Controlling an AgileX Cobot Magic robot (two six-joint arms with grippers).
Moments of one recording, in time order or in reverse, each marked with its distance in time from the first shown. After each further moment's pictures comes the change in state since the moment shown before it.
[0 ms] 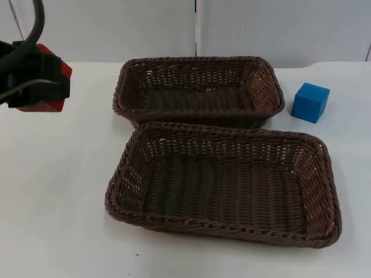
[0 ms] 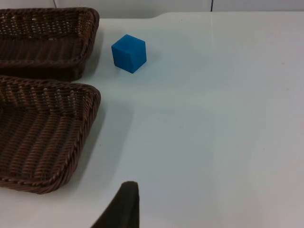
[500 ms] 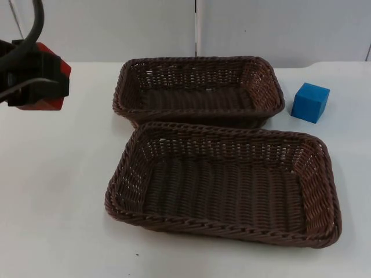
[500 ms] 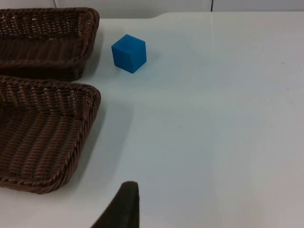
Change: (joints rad) right arm 0.000 0.000 0.000 0.000 0.000 0.000; left arm 0.000 0.000 0.000 0.002 -0.012 0.000
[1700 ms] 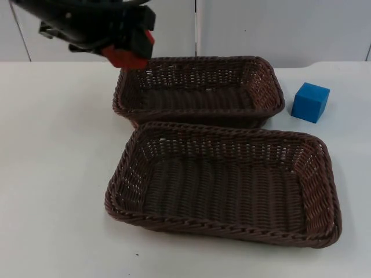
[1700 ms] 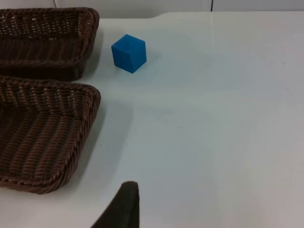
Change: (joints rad) right arm 0.000 0.000 0.000 0.000 0.000 0.000; left arm -0.006 0.702 -0.711 0.000 0.222 0.079
